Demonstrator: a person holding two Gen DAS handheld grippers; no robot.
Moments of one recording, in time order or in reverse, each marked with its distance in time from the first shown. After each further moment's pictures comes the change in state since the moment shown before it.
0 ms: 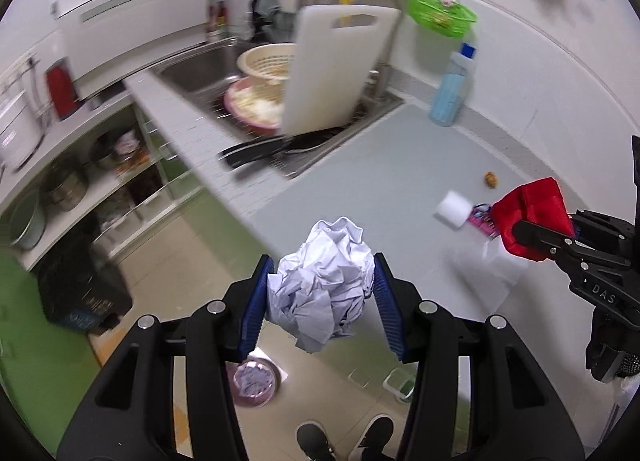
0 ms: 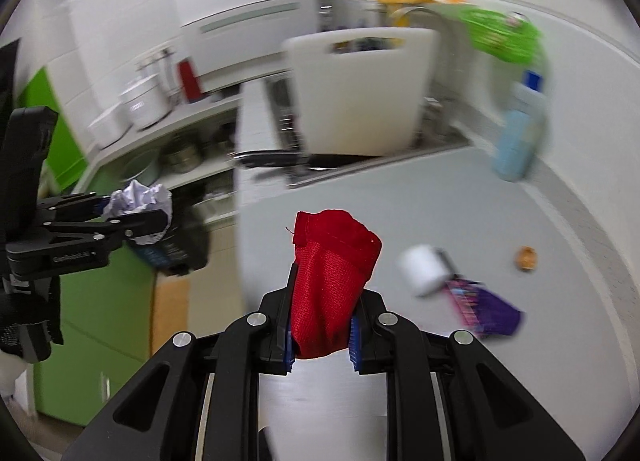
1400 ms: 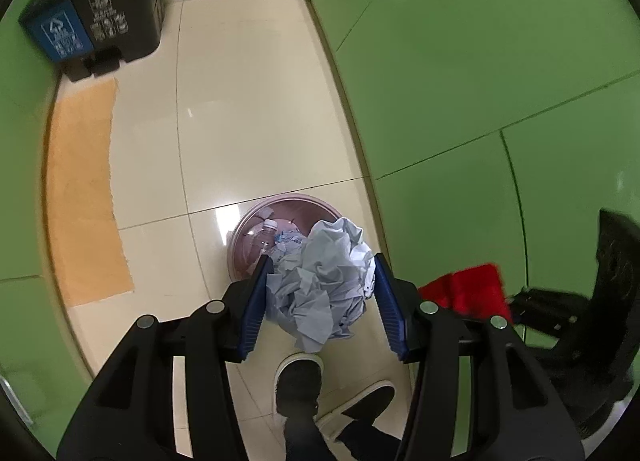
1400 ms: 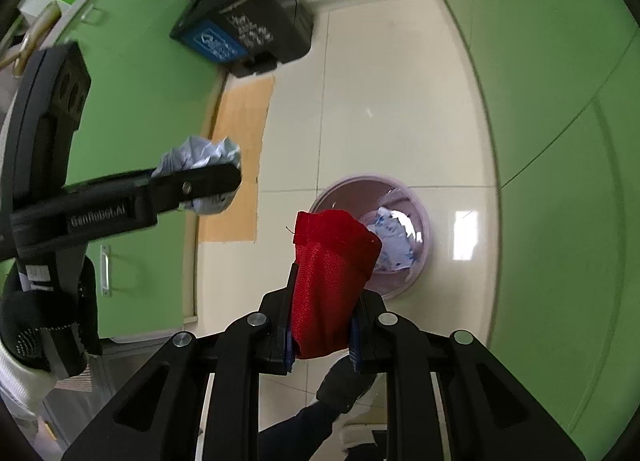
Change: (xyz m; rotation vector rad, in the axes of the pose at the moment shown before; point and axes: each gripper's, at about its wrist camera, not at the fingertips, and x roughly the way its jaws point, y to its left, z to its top) left arm 0.324 0.307 -0.388 -0.629 0.371 0.003; right arm 0.493 0.223 -0.273 -0.129 0.661 0.379
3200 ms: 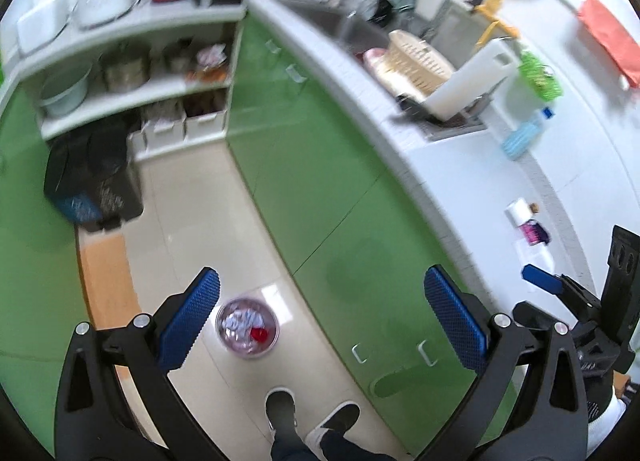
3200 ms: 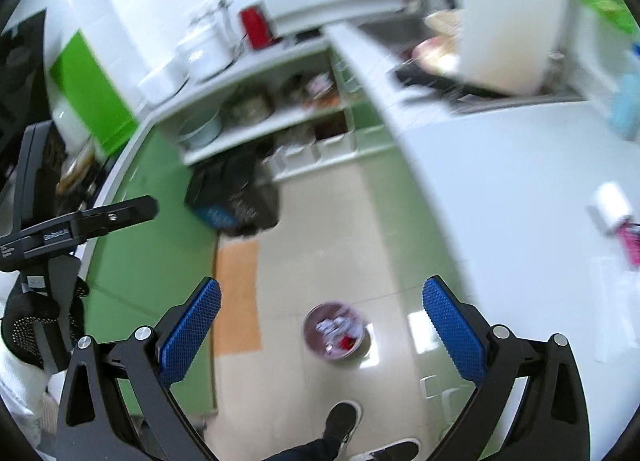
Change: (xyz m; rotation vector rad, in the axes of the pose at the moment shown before) left arm -0.434 -0.217 0.007 0.288 -0.336 -0.085; right arm -0.488 0.084 -0.093 0.162 -0.590 -0.236
